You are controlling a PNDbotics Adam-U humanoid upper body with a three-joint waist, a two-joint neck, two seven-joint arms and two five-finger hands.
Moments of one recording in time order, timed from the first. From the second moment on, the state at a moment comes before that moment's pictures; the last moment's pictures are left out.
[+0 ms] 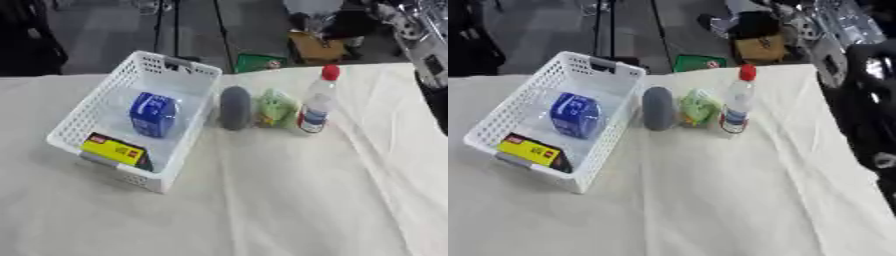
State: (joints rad) left arm -0.27 0.20 0.32 -1.98 0.34 -0.63 0.18; right arm -1.08 -0.60 0.16 -1.21 1.08 -0.28 0.18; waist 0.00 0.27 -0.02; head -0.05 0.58
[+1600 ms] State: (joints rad) left arm -0.28 0.20 0.32 -1.98 0.33 -0.63 0.18; right arm -0.82 -0.65 0.07 -1.24 0.67 -0.14 0.25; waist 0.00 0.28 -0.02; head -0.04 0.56
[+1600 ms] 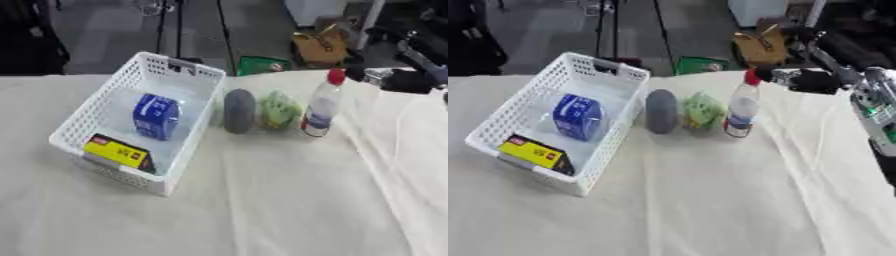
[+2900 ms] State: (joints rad) left arm -0.29 0.20 0.32 -1.98 0.32 -0.62 0.17; right arm -0.74 -0.60 0.06 -1.24 0.47 -0.20 0.23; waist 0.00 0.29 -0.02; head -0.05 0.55
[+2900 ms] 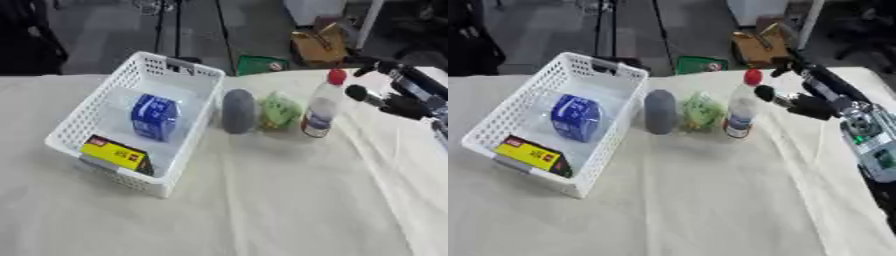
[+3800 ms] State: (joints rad) left arm -0.29 0.19 0.32 -1.98 0.32 -0.61 0.16; right arm -0.75 -0.52 0.05 -1.20 0.58 -0.19 0.19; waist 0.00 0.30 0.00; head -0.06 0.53
